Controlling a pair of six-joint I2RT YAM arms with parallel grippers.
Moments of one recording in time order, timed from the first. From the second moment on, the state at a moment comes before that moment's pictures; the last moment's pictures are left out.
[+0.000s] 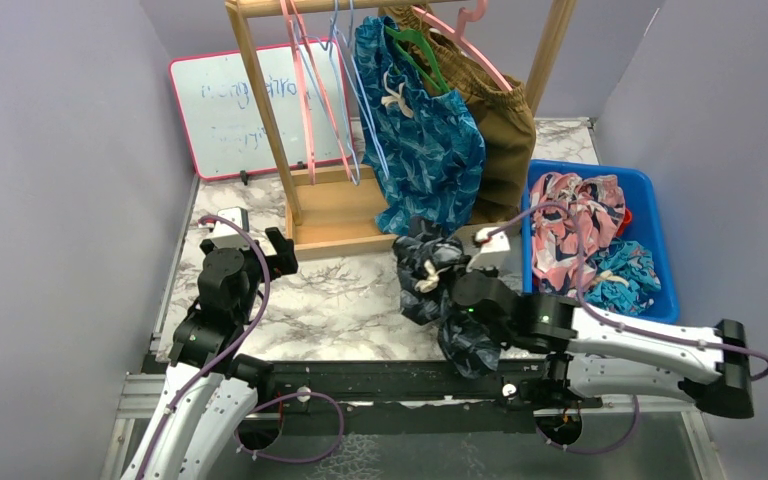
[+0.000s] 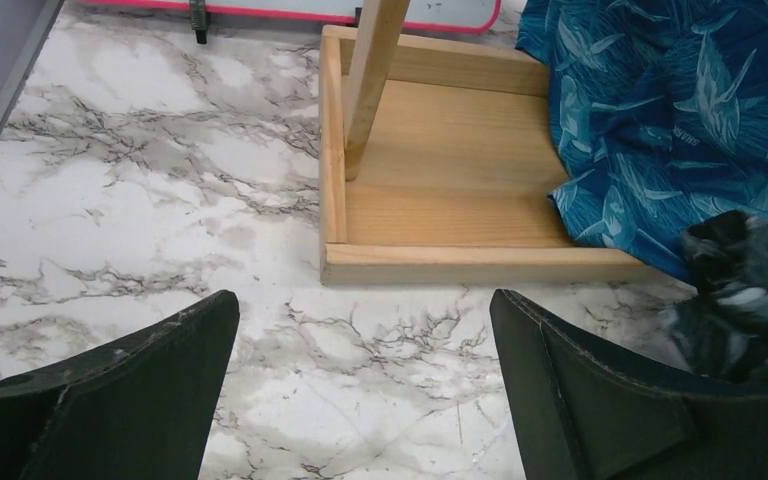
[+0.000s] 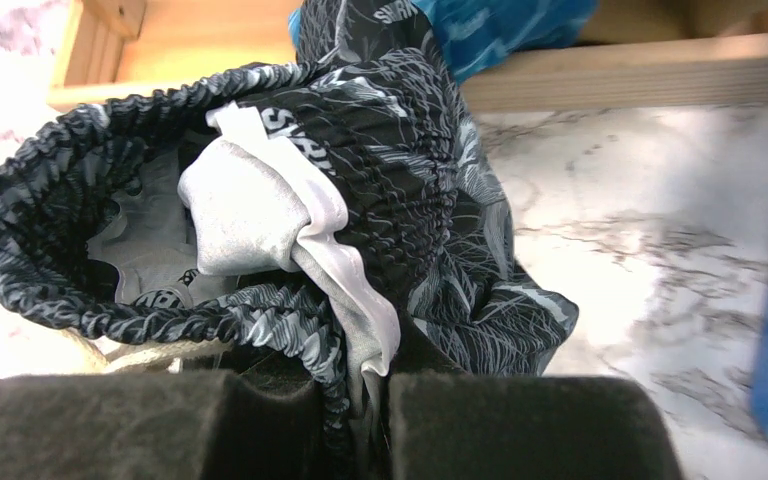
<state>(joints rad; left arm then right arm) -0.30 0.46 0.63 -0.46 -0.26 -0.31 1.22 1.01 0.75 -0.40 0.79 0.74</state>
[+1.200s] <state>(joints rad) -0.30 0.48 0.63 -0.46 -0.26 -0.31 0.62 0.95 0.86 -0.48 1.11 0.29</state>
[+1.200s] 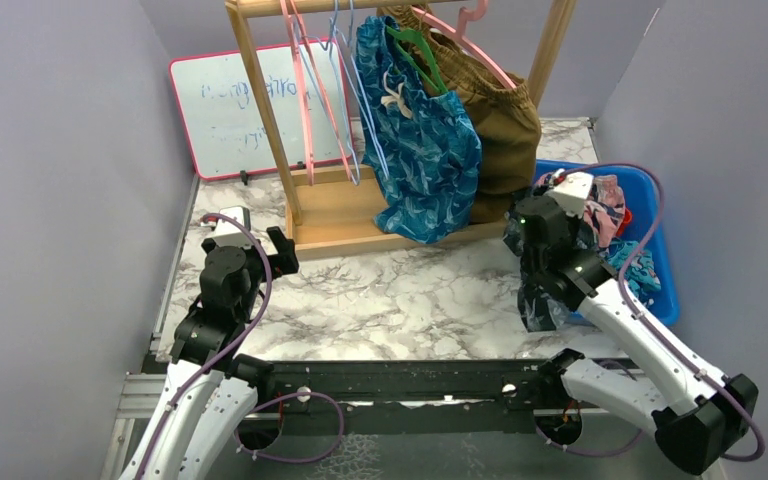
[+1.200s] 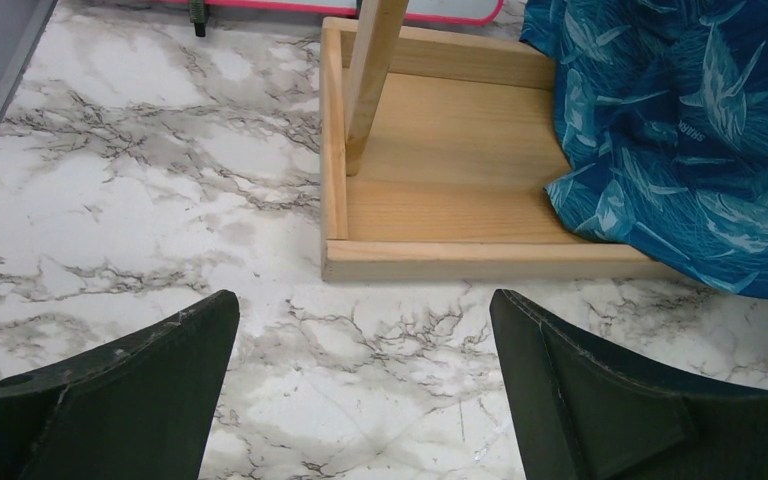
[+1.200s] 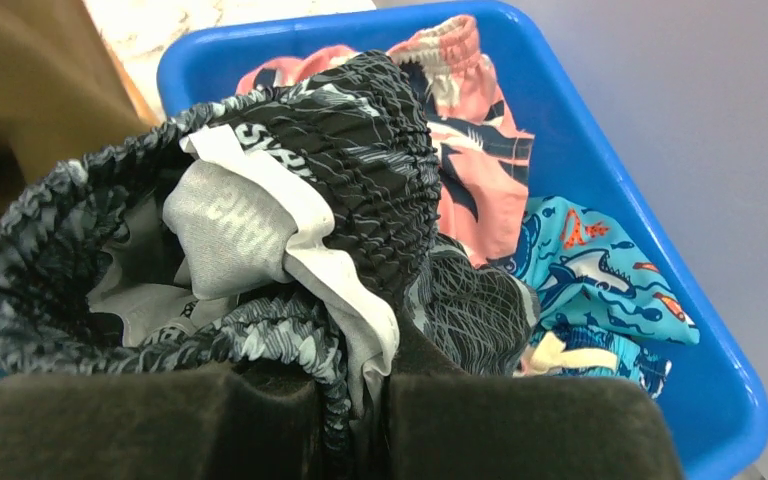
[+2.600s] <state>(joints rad) -0.30 0.52 0.63 -0.45 -0.22 -0.29 -0.25 1.27 0.85 -0.38 0.32 0.30</state>
